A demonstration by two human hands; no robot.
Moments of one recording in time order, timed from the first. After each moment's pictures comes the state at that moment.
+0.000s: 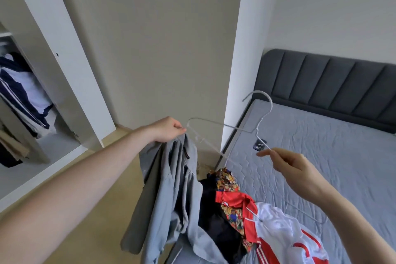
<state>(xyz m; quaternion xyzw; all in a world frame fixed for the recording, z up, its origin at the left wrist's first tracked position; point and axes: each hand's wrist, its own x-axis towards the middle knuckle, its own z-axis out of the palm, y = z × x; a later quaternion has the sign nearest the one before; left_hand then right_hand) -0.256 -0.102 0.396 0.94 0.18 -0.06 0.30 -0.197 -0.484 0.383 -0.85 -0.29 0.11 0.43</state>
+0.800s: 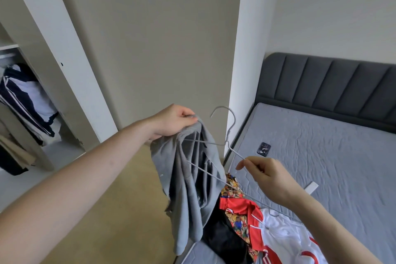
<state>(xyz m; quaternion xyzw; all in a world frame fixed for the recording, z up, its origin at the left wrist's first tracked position) -0.263 -0.129 0.455 0.89 0.08 0.02 0.46 -0.208 -0.434 0.375 -0.82 -0.36 0.11 0.43</state>
